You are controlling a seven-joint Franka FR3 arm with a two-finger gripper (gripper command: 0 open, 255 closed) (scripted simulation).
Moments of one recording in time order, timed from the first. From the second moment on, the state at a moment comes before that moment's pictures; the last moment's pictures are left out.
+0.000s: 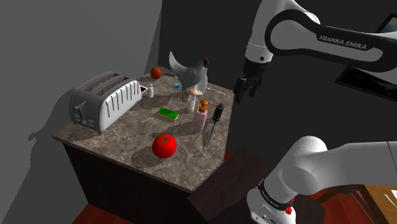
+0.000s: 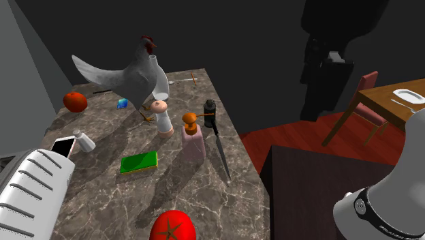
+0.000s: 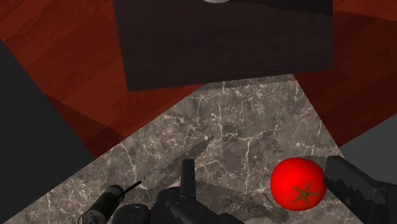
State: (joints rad) arm 0.02 -0.75 -0.01 -2.39 -0.08 1.54 0.12
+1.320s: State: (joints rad) arm -0.03 -0.32 -0.34 -2.39 -0.19 2.04 -0.30
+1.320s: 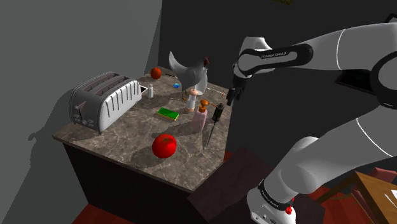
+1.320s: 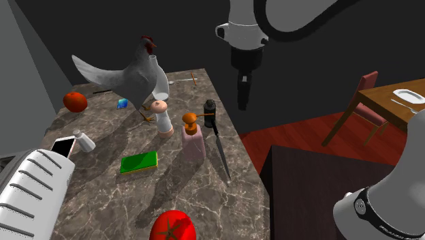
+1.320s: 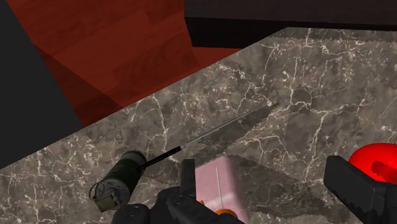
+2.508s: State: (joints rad) arm -0.16 0.42 -0.40 -1.93 0.18 2.29 -0.85
